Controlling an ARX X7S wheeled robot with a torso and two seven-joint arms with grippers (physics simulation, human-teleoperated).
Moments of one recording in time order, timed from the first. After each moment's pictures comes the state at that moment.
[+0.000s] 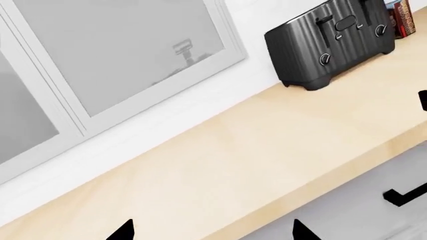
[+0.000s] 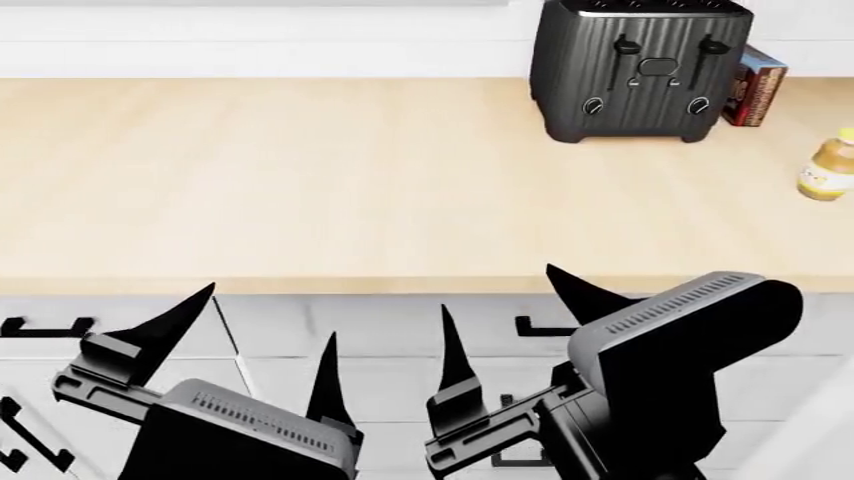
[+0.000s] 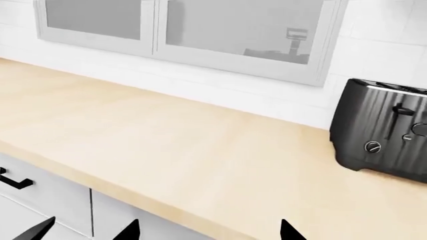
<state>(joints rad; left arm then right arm) -1.53 -0.97 2.03 1.02 -1.05 -0.23 -1.52 1.27 0.90 -1.47 -1.00 1.31 0.20 1.28</state>
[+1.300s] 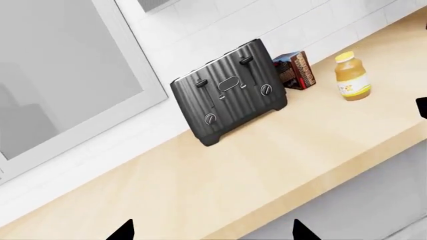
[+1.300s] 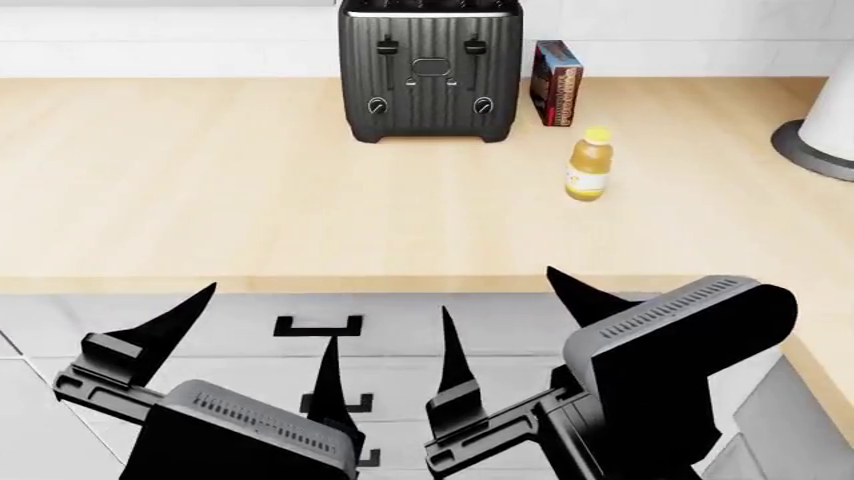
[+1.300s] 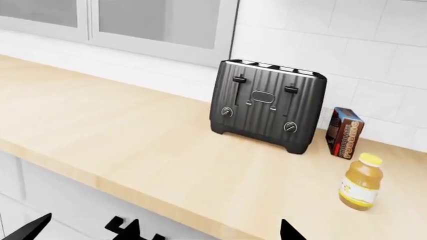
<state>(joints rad) -1.52 -0.97 2.01 1.03 -1.05 -0.24 -1.52 1.28 0.89 -1.49 -1.00 1.30 0.21 1.30</state>
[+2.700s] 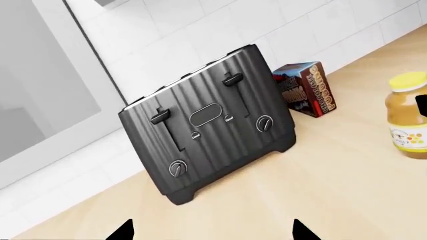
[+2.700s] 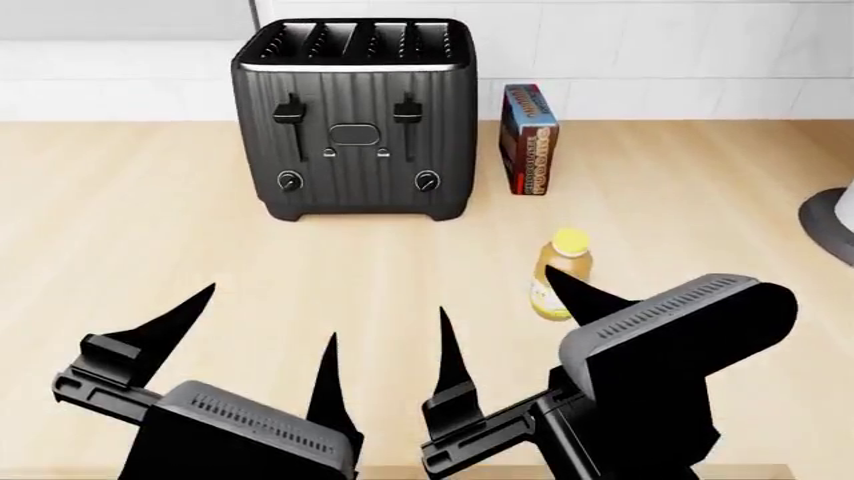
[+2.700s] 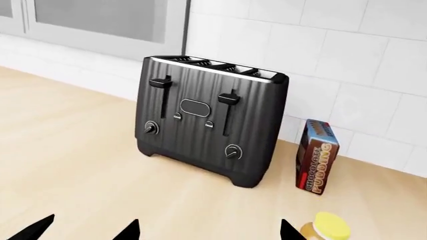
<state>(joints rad) -1.51 -0.98 2.00 1.03 -1.04 -0.24 -1.51 1.31 0.87 -1.50 -1.01 1.32 0.21 1.33</state>
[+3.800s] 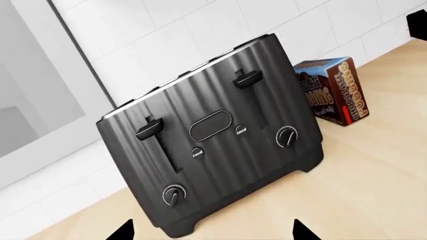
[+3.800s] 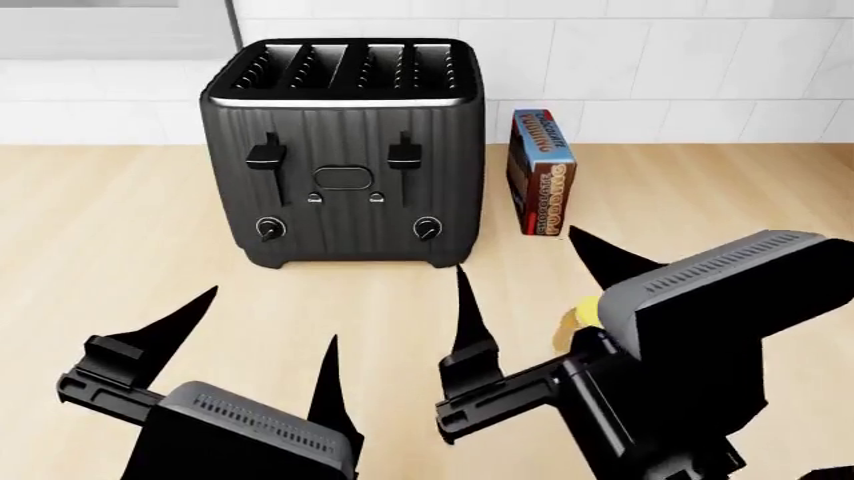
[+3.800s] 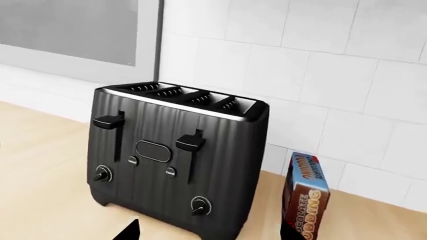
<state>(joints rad) -1.49 -0.99 1.99 1.02 -1.03 -0.23 -1.50 1.40 0.91 -1.45 -1.01 1.39 0.19 1.32</state>
